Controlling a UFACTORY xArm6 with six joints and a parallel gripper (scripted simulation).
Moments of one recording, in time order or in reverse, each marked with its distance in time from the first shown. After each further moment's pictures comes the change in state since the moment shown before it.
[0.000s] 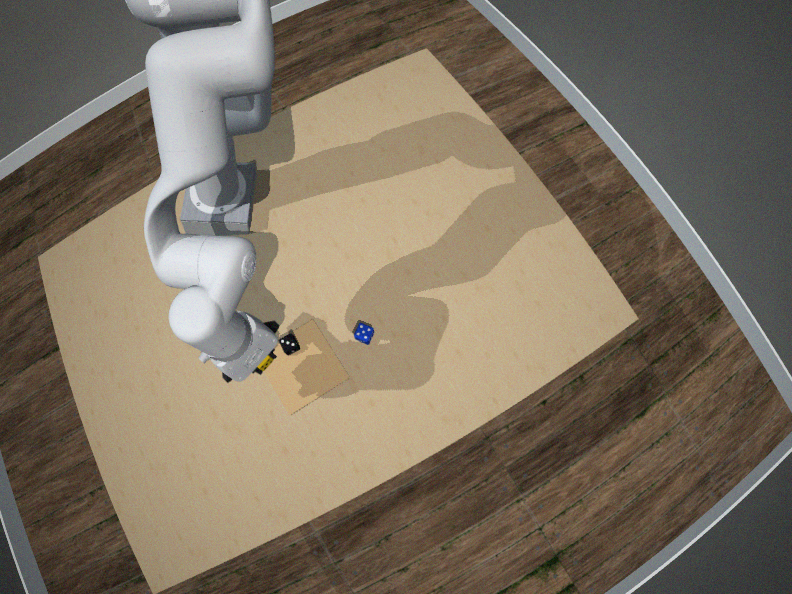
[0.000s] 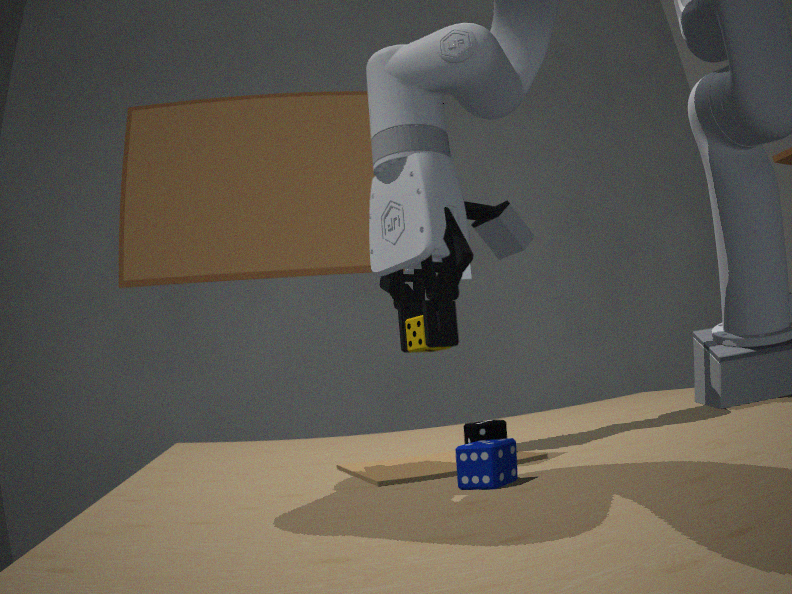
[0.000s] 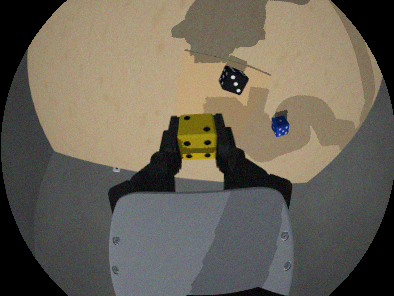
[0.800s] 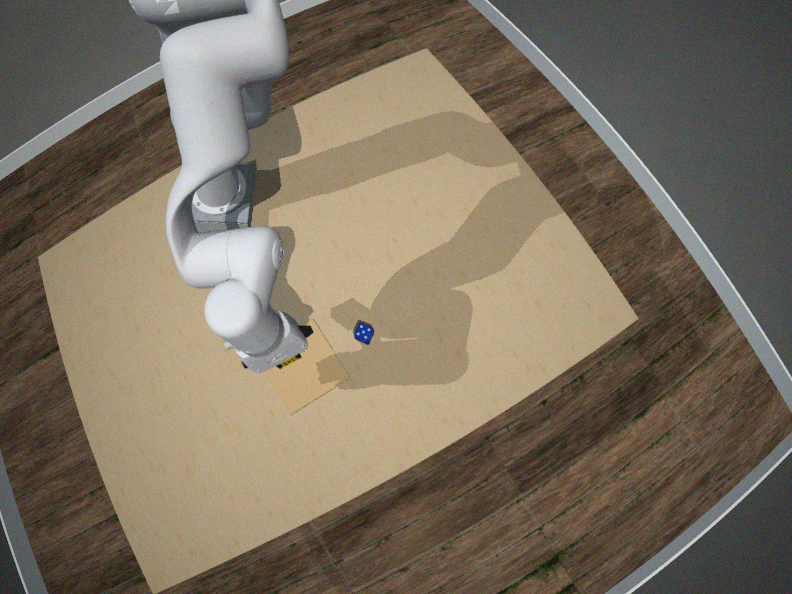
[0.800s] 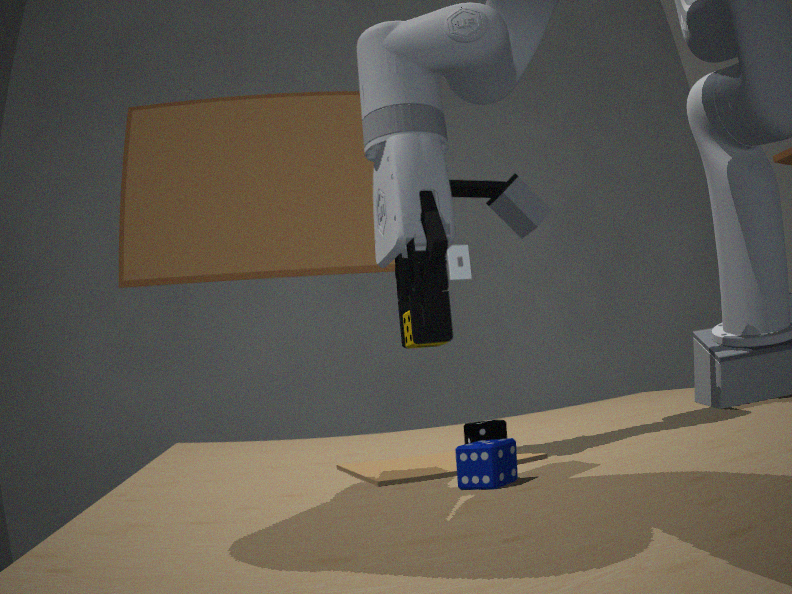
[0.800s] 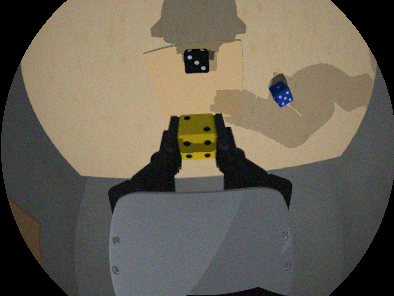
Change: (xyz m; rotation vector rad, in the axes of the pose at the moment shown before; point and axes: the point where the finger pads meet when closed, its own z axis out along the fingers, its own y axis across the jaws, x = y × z) arm -0.028 0.036 0.000 0.015 0.018 0.351
